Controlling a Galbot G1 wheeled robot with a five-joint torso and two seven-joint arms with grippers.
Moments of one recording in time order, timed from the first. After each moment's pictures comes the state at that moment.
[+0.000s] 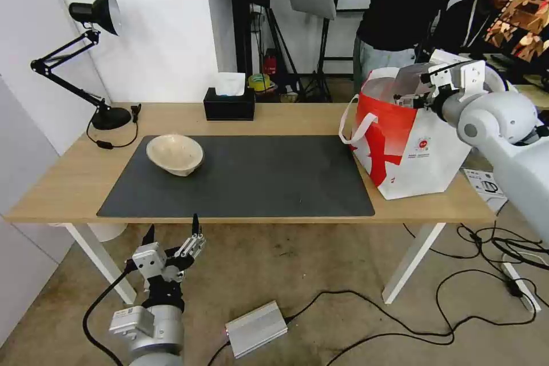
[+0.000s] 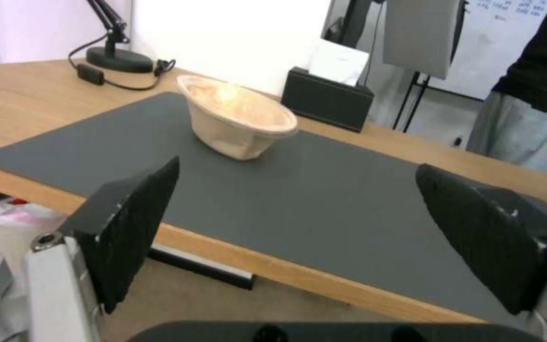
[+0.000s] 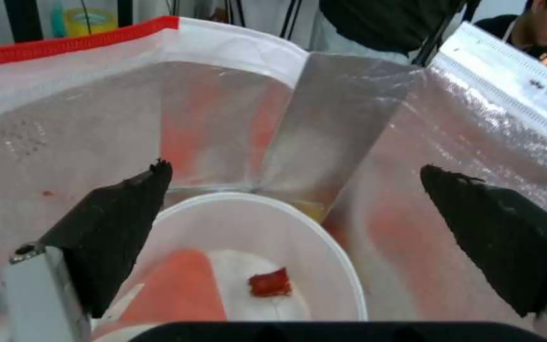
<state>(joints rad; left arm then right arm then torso) 1.75 -1.59 -0.45 -2.32 -0.16 0.02 -0.20 -0.24 0.65 -0.05 1.62 0.90 -0.73 0.27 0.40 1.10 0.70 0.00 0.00</state>
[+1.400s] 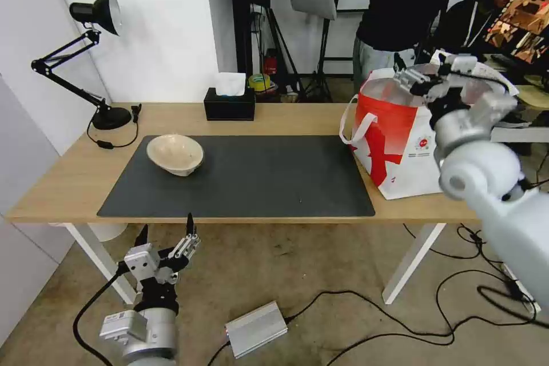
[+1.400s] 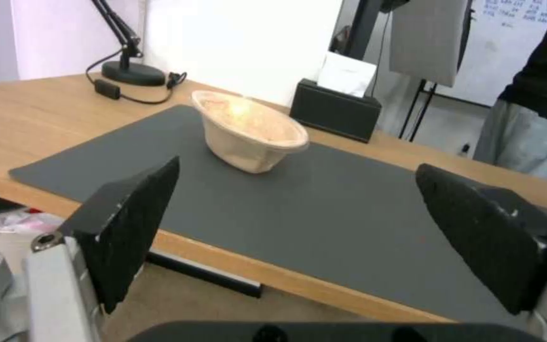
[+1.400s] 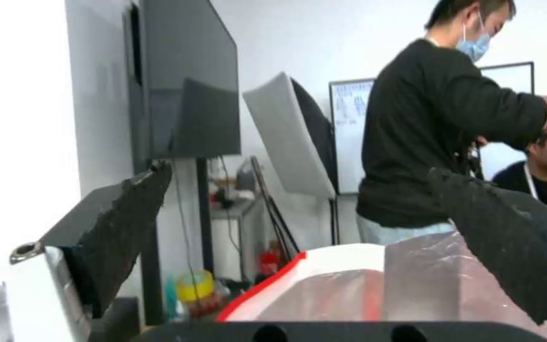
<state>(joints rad) 1.78 -1.59 -0.47 -2.36 -0.16 0.01 -0.20 -0.74 0.71 0.20 1.97 0.85 0.06 0.44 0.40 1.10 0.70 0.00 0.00</state>
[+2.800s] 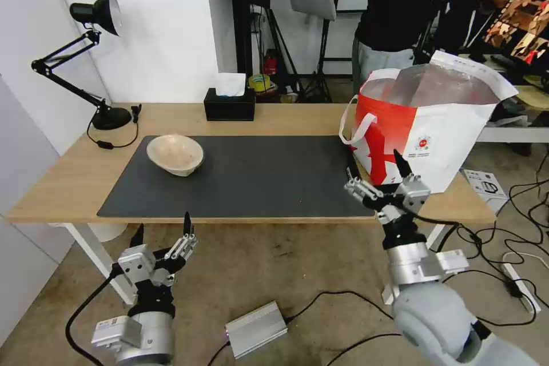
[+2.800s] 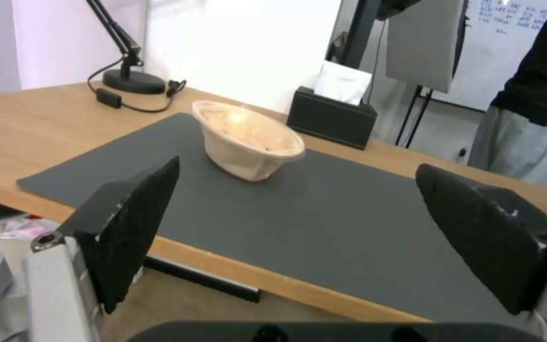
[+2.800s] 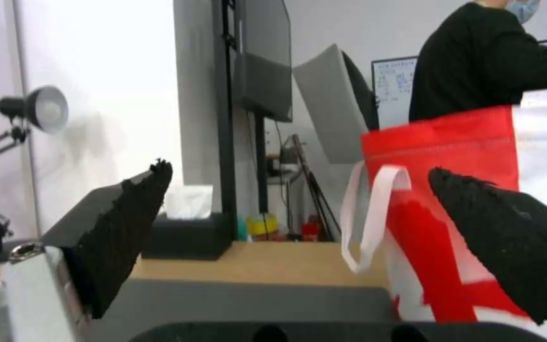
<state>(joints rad) 1.82 -1.59 -0.46 -2.40 -0.15 0.00 -0.20 -1.35 0.87 0.15 2.24 0.36 0.24 0.51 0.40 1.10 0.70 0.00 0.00</state>
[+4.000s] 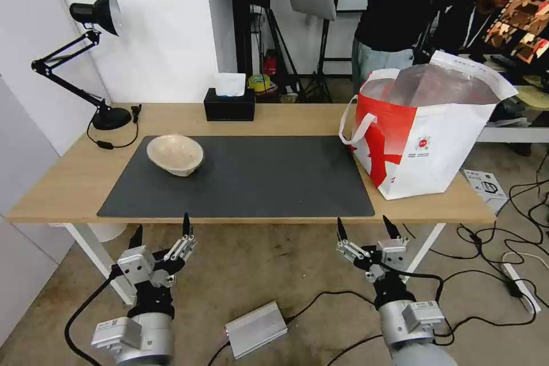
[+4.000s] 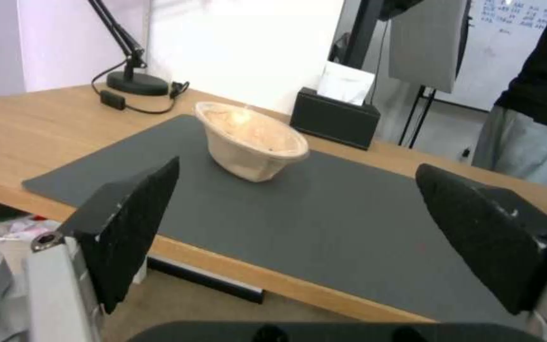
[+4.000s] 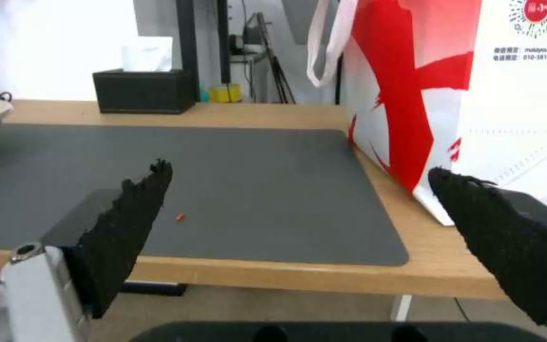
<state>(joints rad) 1.82 -1.59 -0.47 -2.39 -0.15 0.00 -0.20 -1.55 0.88 0.09 2.25 0.31 0.09 0.65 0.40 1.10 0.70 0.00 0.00</state>
